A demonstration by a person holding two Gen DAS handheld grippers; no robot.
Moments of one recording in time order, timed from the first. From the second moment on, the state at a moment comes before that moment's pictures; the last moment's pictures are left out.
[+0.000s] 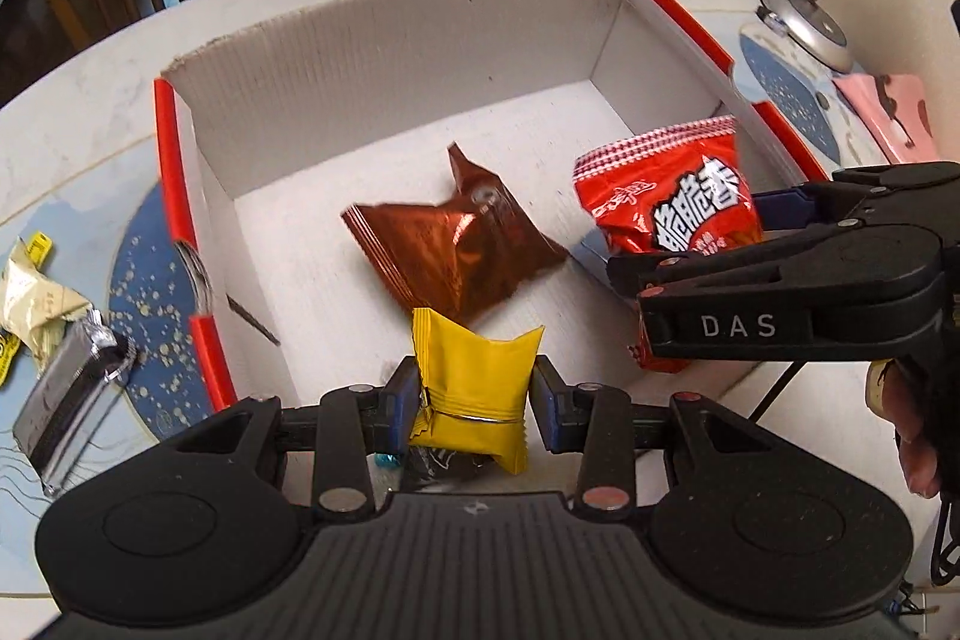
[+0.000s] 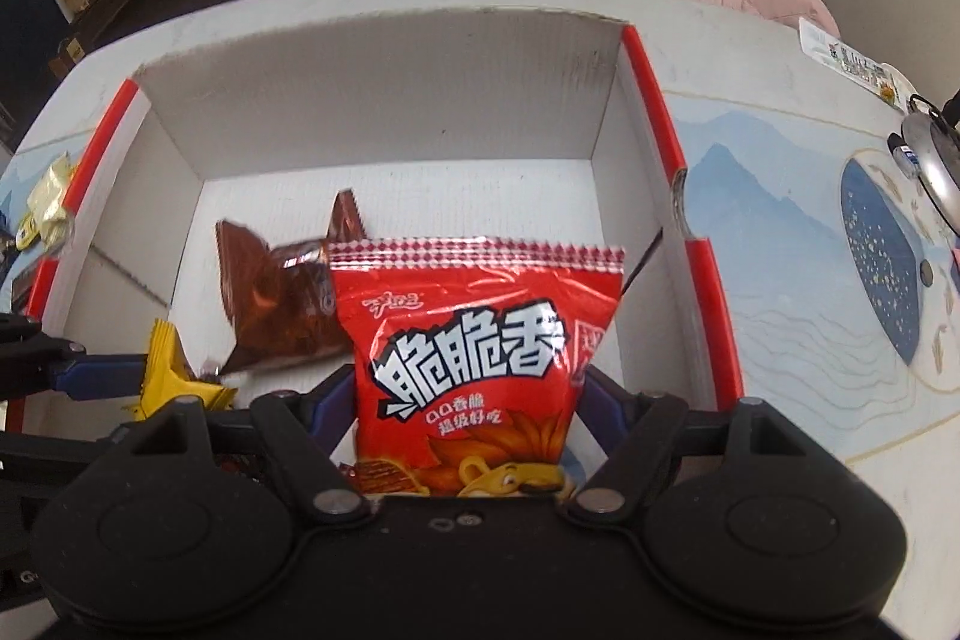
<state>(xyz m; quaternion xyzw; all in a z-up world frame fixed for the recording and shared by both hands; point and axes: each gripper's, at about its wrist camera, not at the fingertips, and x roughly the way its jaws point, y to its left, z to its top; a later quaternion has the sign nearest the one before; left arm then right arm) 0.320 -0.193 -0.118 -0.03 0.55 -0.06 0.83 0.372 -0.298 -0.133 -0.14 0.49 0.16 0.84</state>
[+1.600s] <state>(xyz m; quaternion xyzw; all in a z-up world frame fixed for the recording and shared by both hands) 0.181 -0.045 -0.017 -0.11 0.39 -0.01 0.92 0.248 -0.200 -0.027 -0.07 0.38 0.29 0.88</state>
